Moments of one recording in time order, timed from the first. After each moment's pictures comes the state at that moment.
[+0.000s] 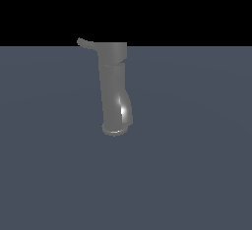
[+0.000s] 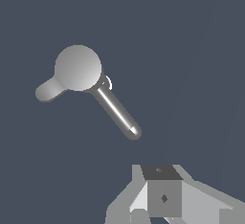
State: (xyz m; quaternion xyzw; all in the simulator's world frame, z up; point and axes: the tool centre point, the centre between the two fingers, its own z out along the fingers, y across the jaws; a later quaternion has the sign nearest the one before) arm -0.157 0.007 0.454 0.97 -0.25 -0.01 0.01
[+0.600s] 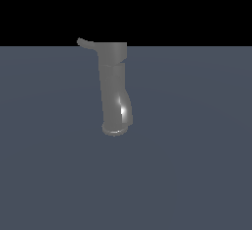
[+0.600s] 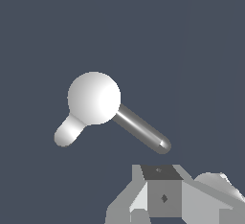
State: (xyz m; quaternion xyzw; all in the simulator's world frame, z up) arm -0.099 0.031 0.422 0.93 -0.37 0.00 0.02
